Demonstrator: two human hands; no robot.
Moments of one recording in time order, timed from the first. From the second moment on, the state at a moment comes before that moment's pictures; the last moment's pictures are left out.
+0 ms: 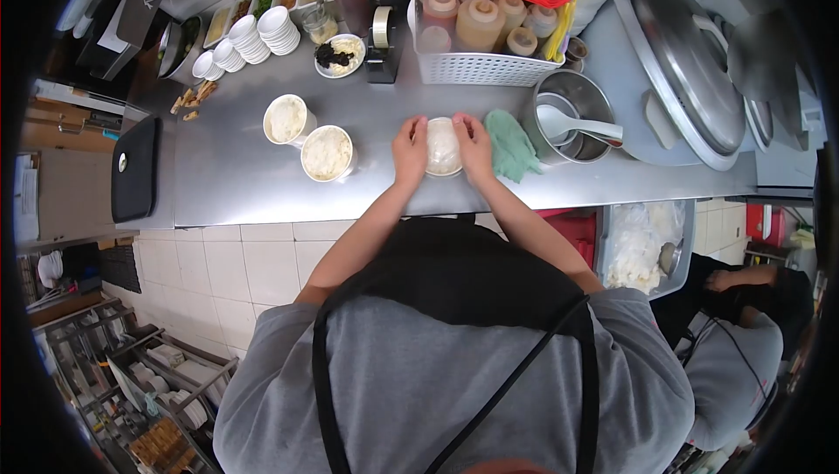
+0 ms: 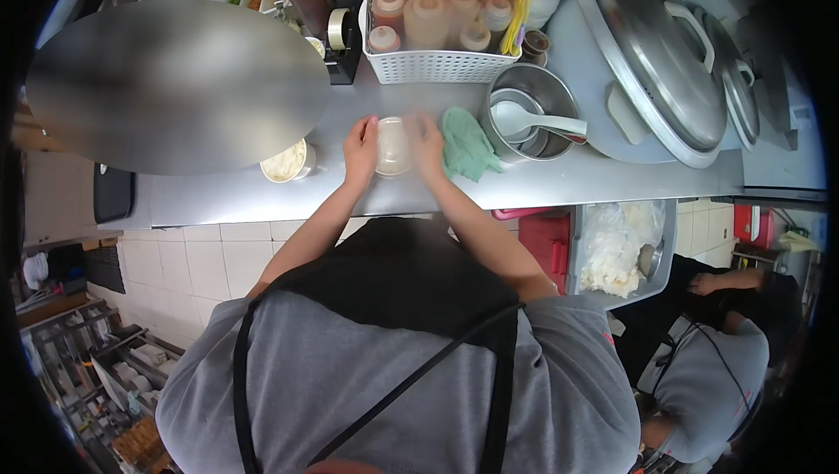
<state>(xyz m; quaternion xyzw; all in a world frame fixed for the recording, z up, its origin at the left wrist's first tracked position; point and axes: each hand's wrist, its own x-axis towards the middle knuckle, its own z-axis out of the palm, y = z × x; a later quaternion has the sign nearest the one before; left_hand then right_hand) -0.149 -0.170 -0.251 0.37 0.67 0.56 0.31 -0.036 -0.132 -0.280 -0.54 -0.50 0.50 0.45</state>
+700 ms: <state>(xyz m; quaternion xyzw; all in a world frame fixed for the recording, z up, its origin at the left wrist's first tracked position) -0.202 -0.155 -0.151 0.53 0.68 0.50 0.05 0.146 0.041 0.319 -0.18 -0.69 -0.29 0.64</state>
